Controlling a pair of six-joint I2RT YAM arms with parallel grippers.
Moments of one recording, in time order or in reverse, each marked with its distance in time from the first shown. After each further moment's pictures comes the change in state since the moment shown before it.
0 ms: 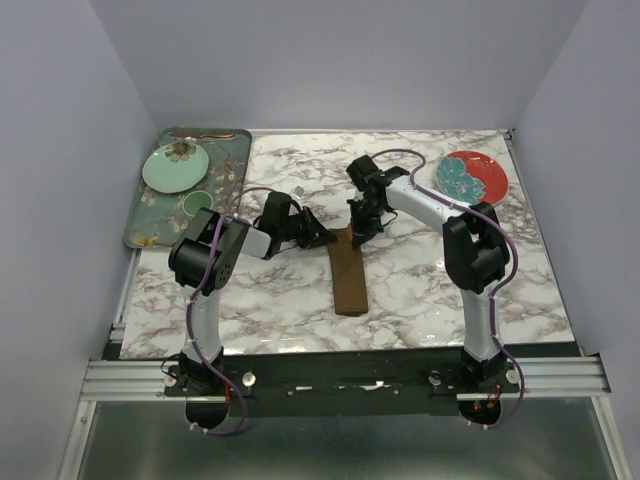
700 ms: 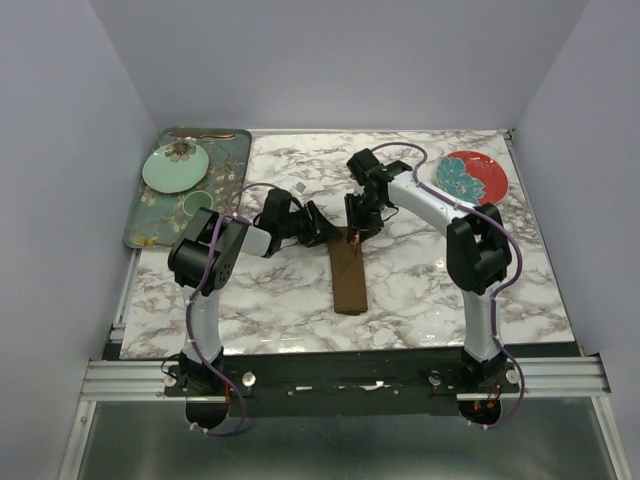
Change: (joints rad) left arm 0.005 0.000 0.014 0.006 0.007 0.016; right arm 0.000 -0.009 0.040 -0.039 -0.007 -0.016
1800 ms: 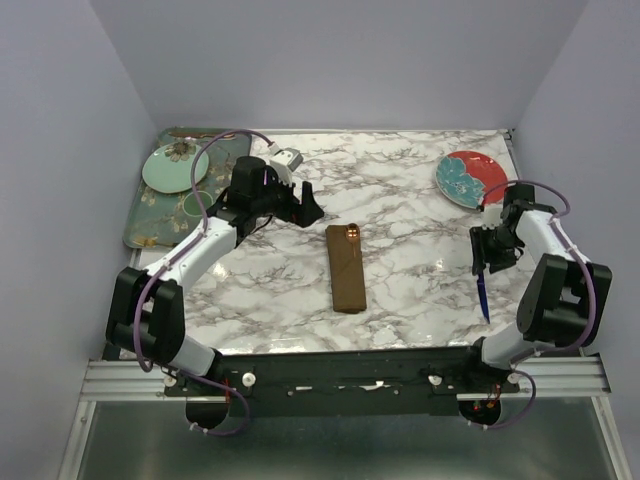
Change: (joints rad) left arm 0.045 -0.547 0.102 -0.589 -0.095 0.808; right arm -0.808 -0.568 -0.673 0.022 0.049 -0.787
